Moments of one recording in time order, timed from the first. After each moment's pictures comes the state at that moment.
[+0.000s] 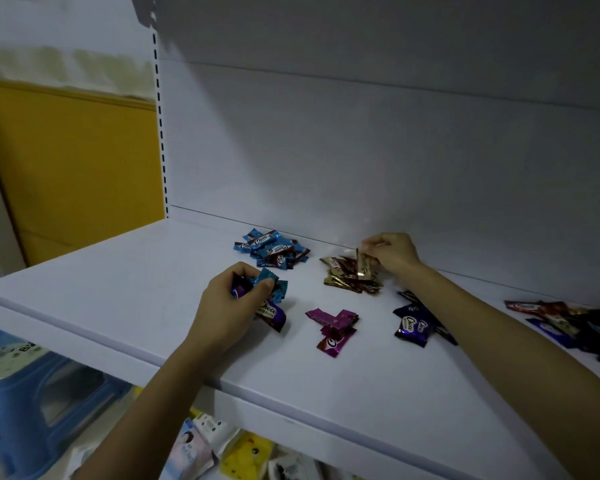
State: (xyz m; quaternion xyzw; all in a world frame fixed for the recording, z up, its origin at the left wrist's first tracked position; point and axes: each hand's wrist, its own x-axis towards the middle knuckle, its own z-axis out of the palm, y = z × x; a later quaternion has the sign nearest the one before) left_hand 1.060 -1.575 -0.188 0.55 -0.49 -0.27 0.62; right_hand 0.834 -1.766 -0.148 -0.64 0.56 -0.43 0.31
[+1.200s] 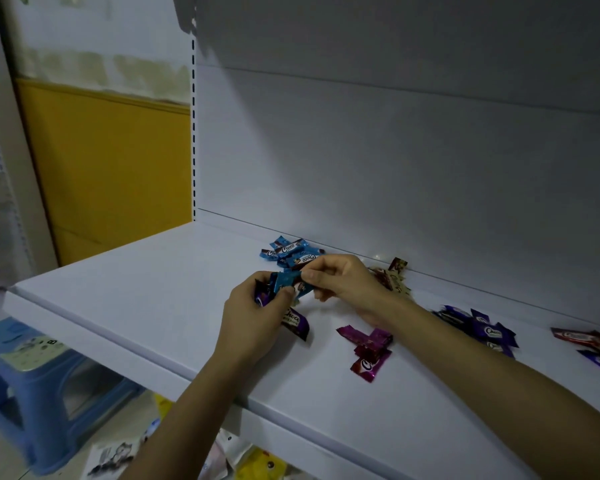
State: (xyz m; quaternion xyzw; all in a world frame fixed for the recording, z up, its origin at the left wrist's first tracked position) left_hand 1.062 -1.577 -0.186 0.56 -0.46 -0.24 0.65; right_hand 0.932 -1.686 -0.149 -0.75 0.31 -0.31 0.50
